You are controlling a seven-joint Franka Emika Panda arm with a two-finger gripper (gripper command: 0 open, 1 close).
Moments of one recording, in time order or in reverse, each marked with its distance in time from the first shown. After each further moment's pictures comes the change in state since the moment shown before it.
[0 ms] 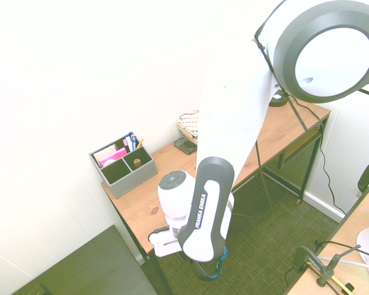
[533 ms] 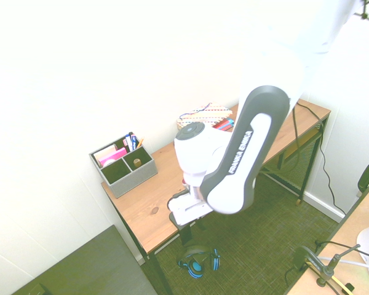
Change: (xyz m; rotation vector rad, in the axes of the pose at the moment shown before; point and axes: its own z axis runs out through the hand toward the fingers) arm 0.077 0.054 -0.123 -0.029 0.084 -0.180
